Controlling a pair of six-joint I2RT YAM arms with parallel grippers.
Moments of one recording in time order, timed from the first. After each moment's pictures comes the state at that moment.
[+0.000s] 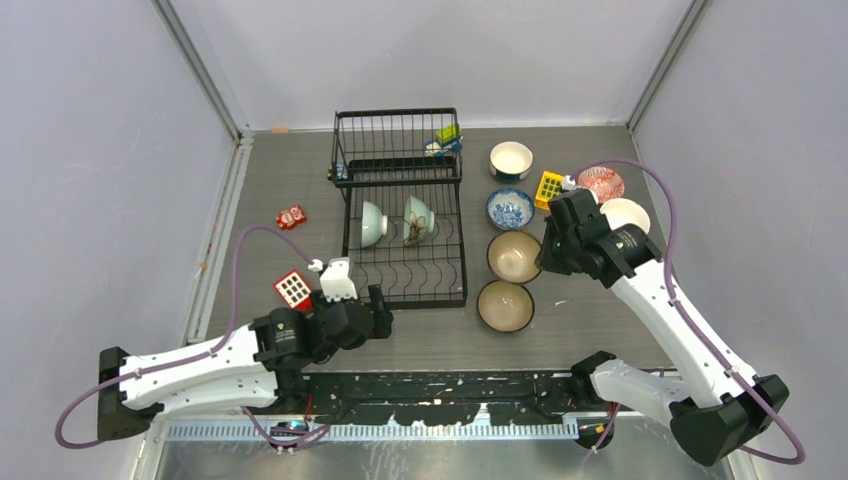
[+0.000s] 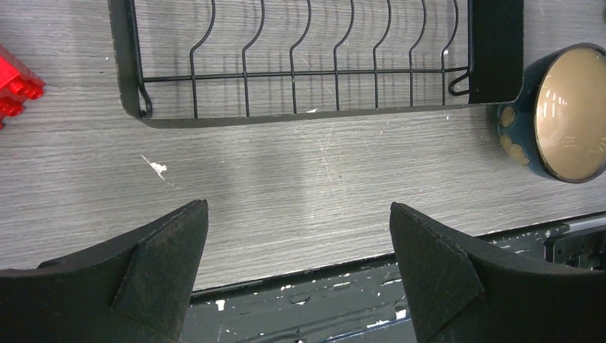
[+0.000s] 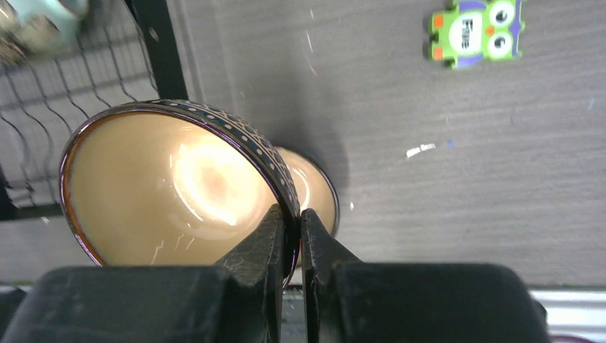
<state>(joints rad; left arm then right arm) -1.23 0.74 0.64 -0.80 -0.62 -1.10 0.44 1.04 1.11 -0.99 0.18 0.60</state>
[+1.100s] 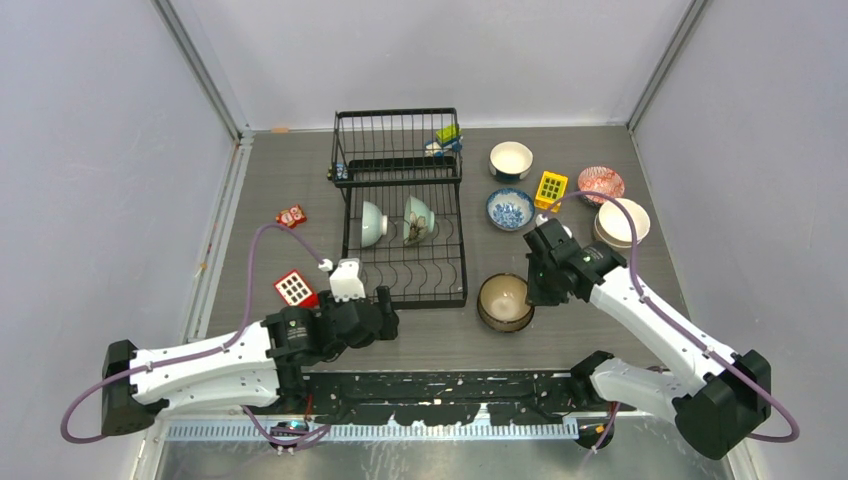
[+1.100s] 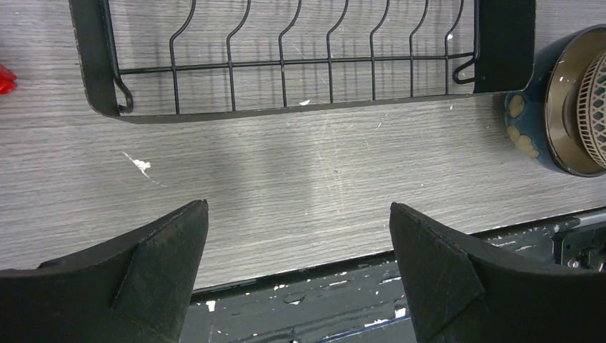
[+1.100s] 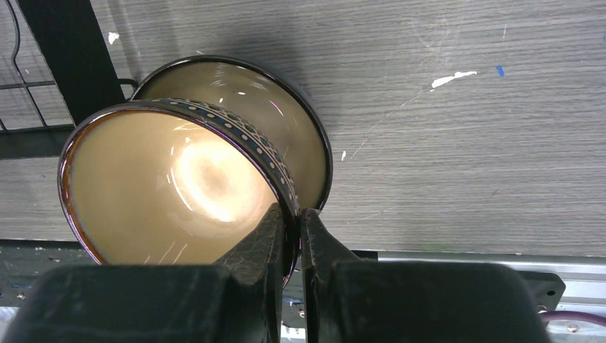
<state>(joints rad) -1.23 0.82 0.64 -0.75 -0.58 -1.10 0.54 1.05 0.87 -1.00 0.11 0.62</state>
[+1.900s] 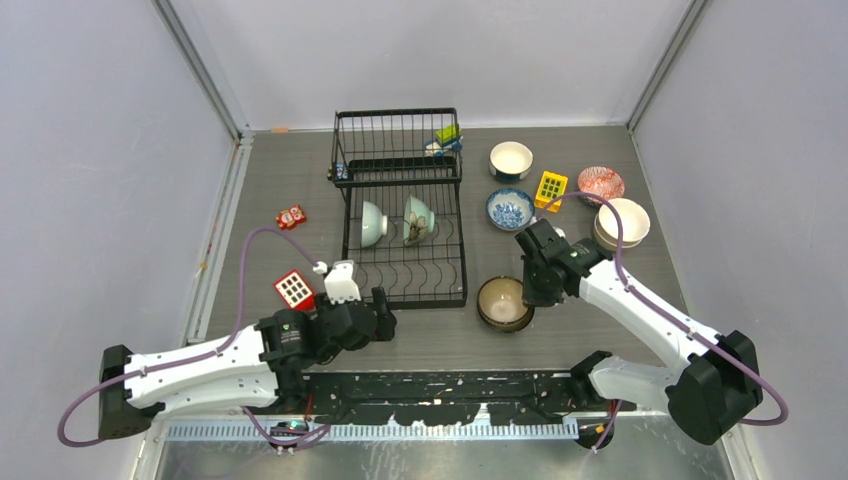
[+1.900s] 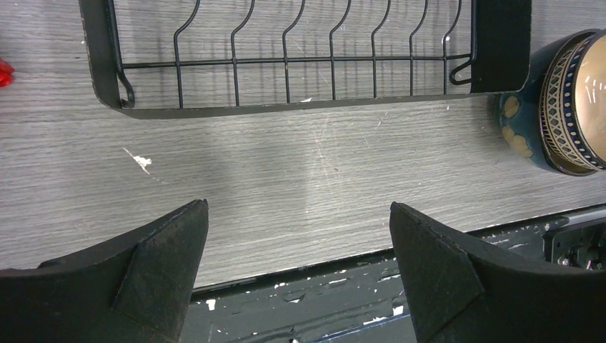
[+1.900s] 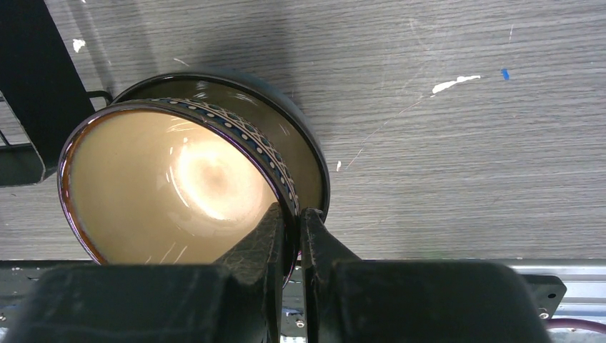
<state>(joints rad) -1.23 0.77 0.61 -0.75 -0.58 -1.11 0.55 1.13 0.84 -0.95 0.13 0.63</state>
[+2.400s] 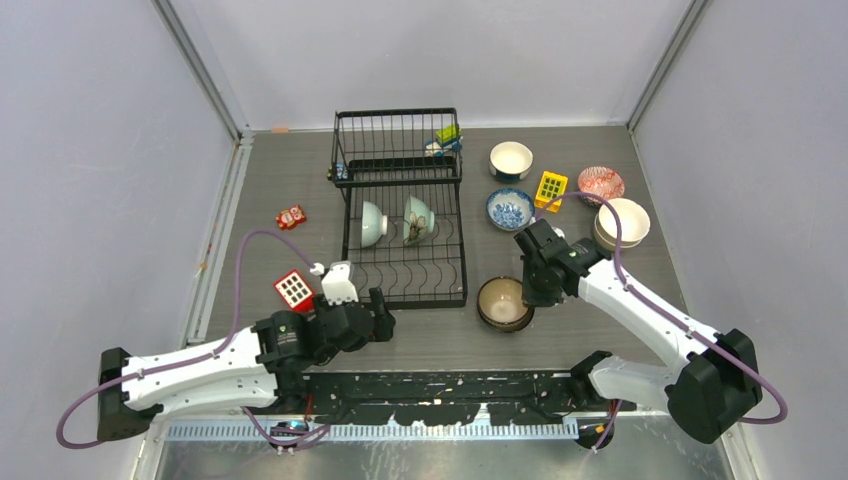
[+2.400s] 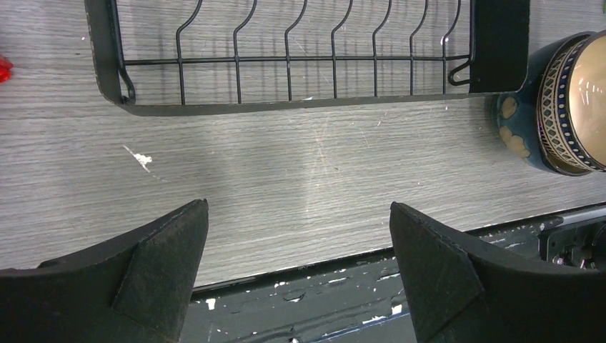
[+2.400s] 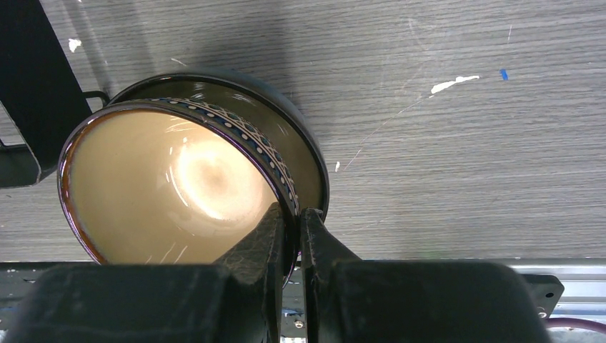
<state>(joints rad) -1.23 0.73 0.59 -0.75 -0.58 -1.13 0.55 1.14 0.84 -0.95 0.13 0.63</state>
